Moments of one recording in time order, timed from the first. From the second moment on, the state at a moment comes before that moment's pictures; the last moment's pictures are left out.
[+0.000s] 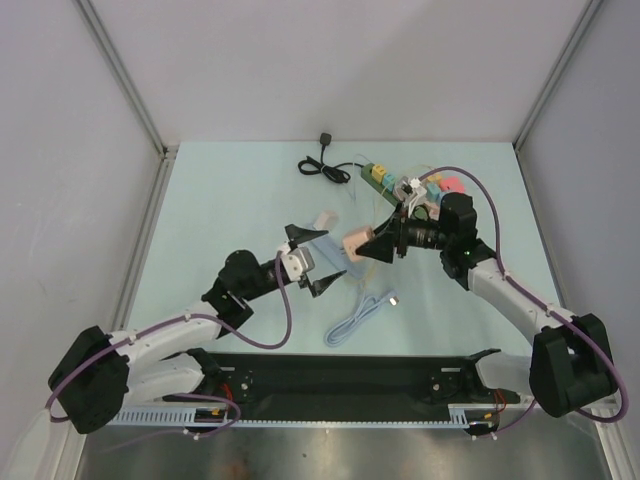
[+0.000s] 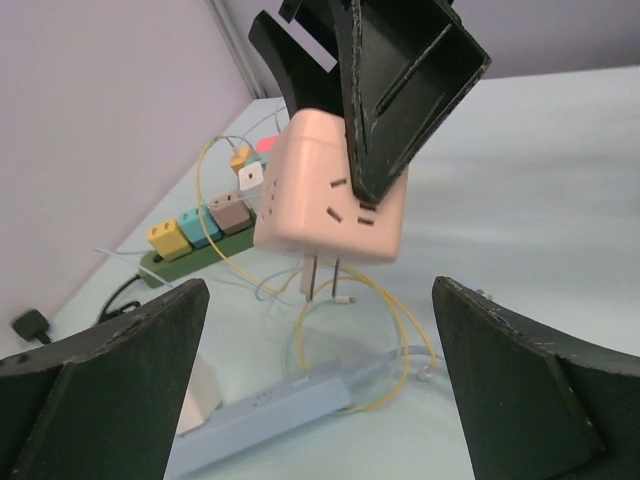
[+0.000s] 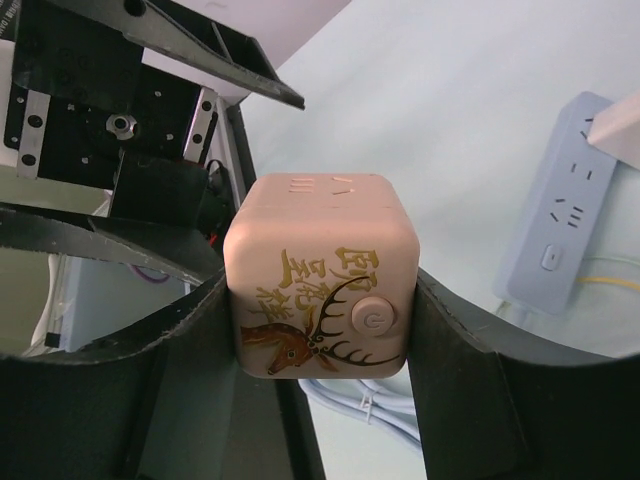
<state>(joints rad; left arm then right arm) -0.75 1.06 0.44 0.72 0.39 0.27 0.34 1.23 0.75 0.28 -0.97 0.41</state>
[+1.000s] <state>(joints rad) -0.93 1.29 0.66 0.53 0.14 0.58 0.43 1.26 0.76 0.28 -0.91 0.42</state>
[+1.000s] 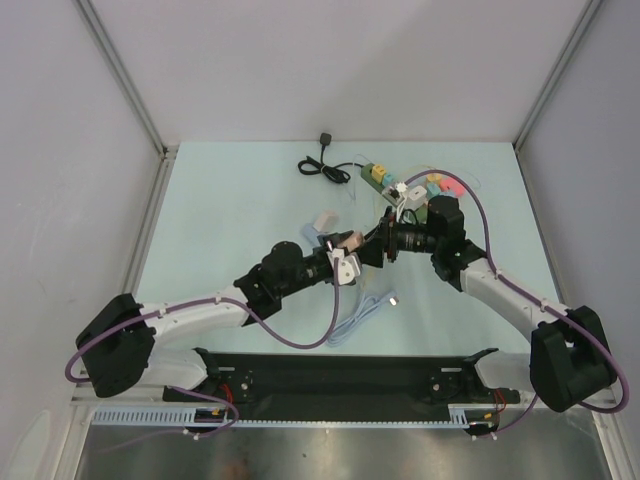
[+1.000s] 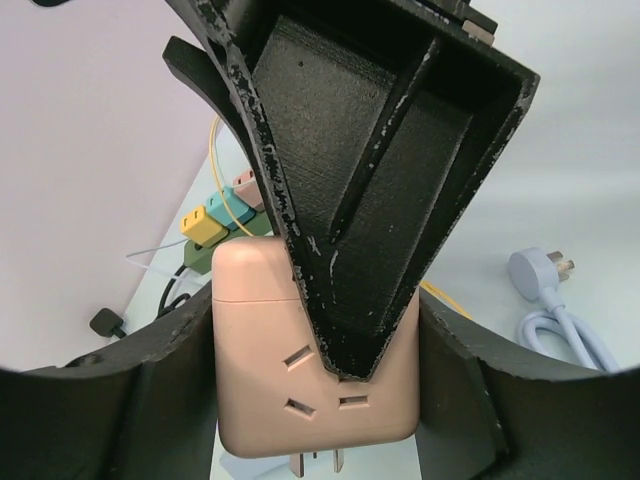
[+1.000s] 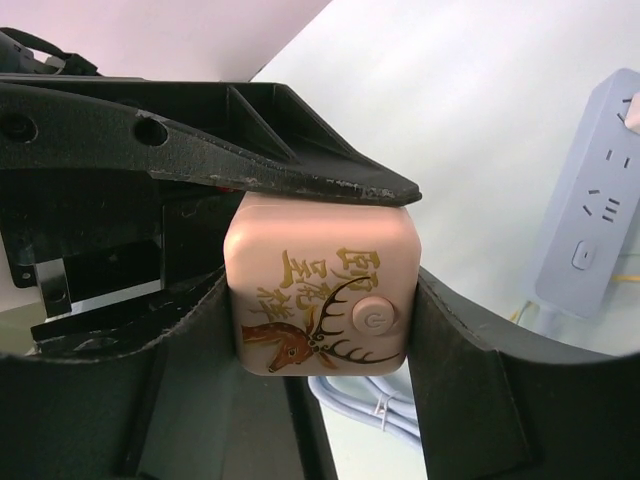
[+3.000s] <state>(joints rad) 0.13 2.47 2.19 -0.59 -0.06 -0.44 0.12 1.14 0.82 0.01 -0.96 0.07</state>
